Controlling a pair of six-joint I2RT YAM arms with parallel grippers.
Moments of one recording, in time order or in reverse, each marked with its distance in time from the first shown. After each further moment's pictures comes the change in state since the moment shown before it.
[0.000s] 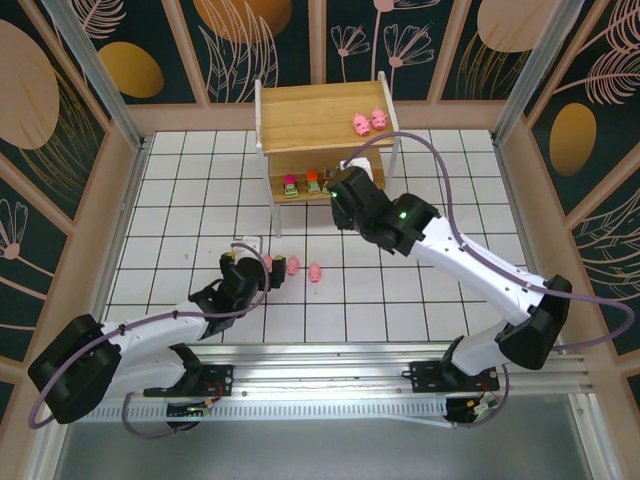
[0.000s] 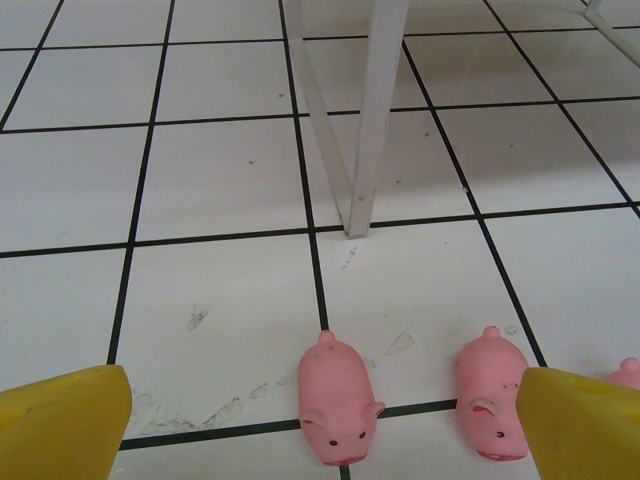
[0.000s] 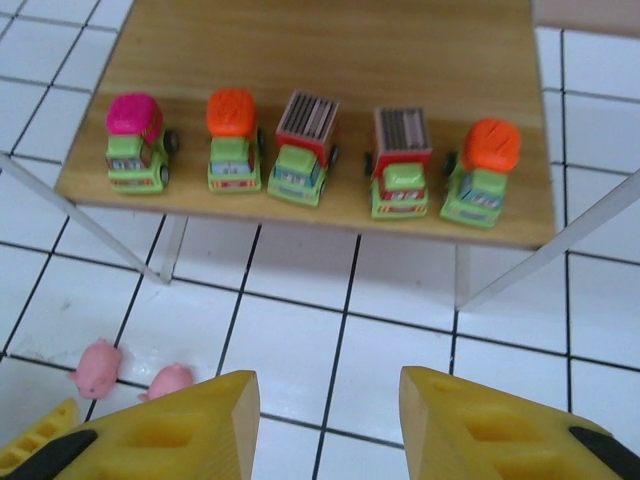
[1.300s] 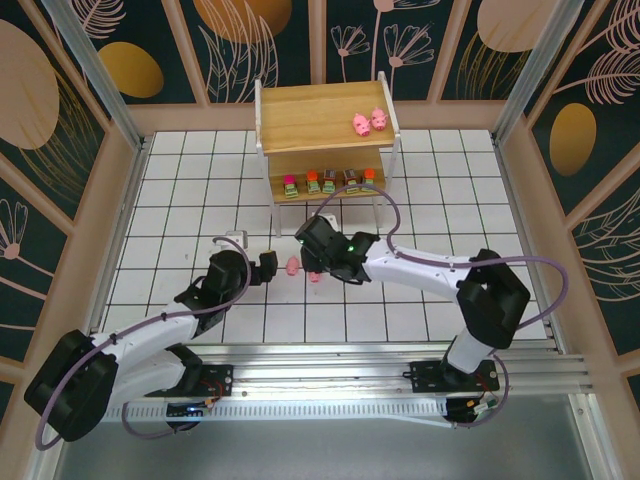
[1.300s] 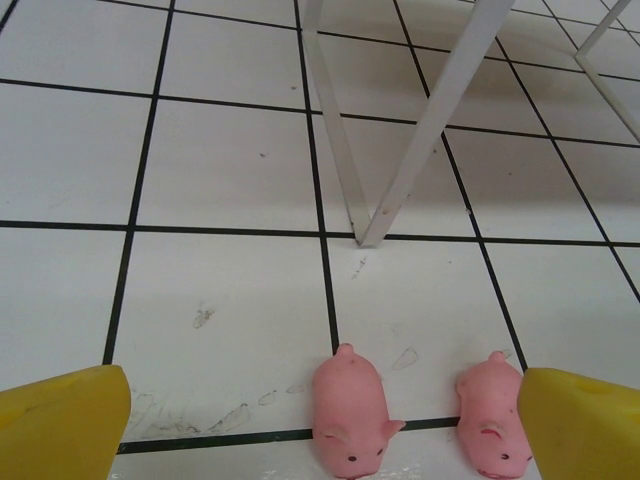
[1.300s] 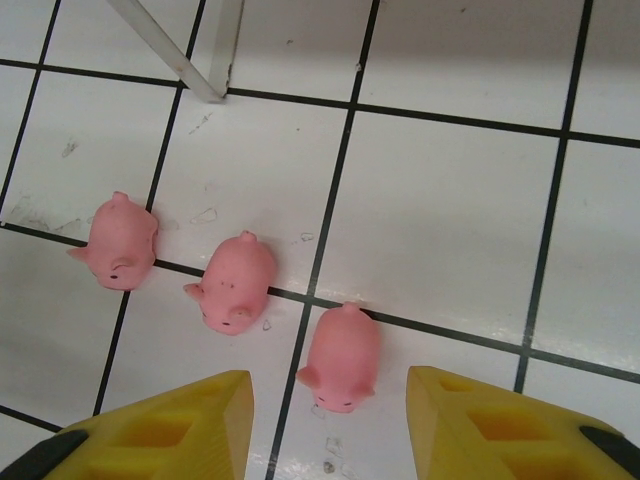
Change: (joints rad) left arm 0.182 -0.072 -0.039 0.019 0.234 -0.054; right arm 0.089 0.209 -0.313 0.360 -0.210 0.217
